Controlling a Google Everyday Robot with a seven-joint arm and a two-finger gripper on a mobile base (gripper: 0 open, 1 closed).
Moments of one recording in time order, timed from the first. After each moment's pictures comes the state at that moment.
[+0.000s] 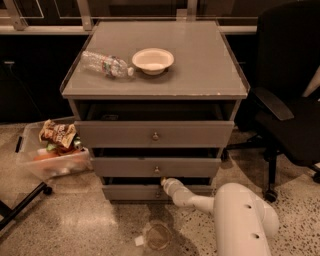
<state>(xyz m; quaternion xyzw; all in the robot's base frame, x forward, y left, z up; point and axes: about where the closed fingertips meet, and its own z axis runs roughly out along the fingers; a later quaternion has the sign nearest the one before) 0.762 -0.066 0.196 0.12 0.87 0.24 0.42</state>
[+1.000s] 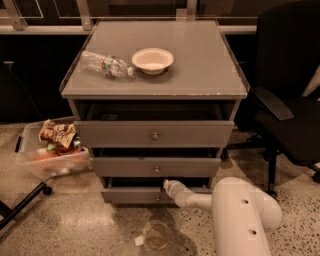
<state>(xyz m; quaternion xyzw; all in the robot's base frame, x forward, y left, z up) 0.745 -0.079 0.194 0.11 0.88 0.21 0.40</state>
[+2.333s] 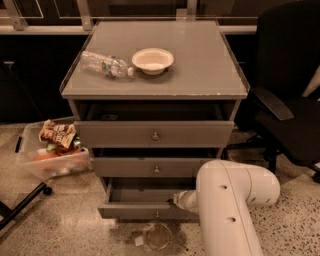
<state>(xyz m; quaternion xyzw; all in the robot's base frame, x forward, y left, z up) 0.668 -0.124 0.170 0.02 0.95 0.13 0.28</state>
